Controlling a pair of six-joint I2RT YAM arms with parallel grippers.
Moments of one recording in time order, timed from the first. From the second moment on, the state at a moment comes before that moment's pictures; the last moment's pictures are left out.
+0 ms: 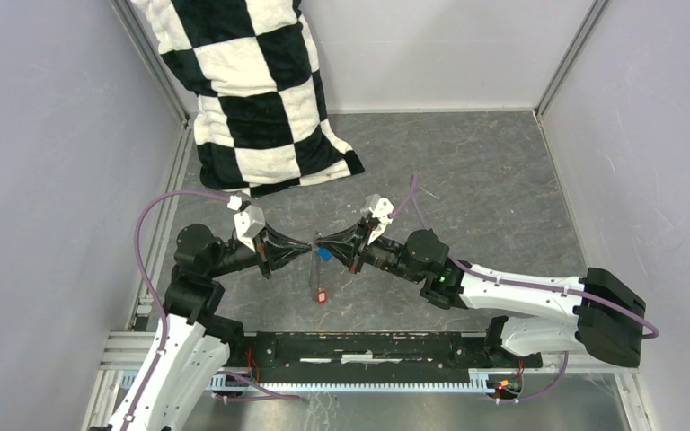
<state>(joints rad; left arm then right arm) -0.26 0.51 0.52 -0.03 0.98 -0.14 1.13 1.24 0.68 0.70 -0.06 0.23</state>
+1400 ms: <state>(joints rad) -0.37 0.71 0.65 0.40 0.97 -0.36 1.10 1.18 0.54 1.11 0.02 0.57</state>
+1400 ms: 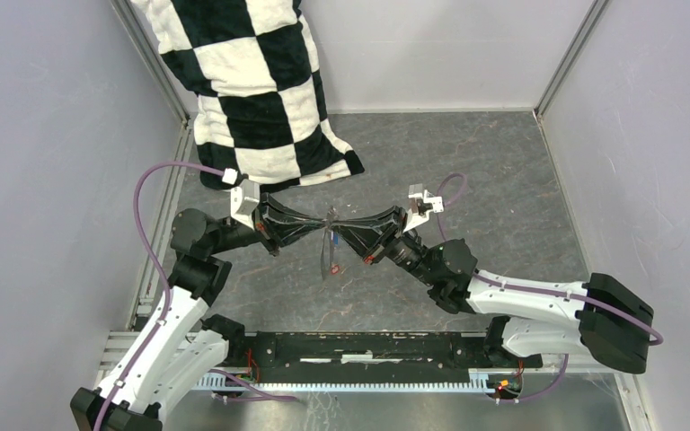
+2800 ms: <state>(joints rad) -0.40 0.73 0.71 0.39 1.10 -0.36 0.93 1.07 0.87 0.40 -0.55 0.11</state>
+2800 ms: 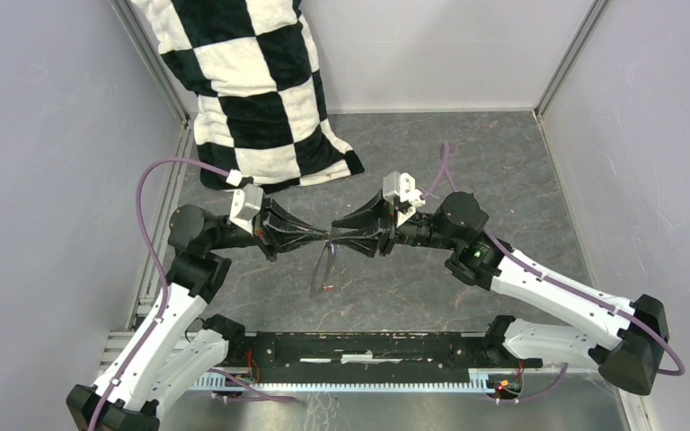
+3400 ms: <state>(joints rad) -0.41 0.73 0.72 0.31 1.10 -0.31 0.92 1.10 0.90 0.33 -0.62 0.11</state>
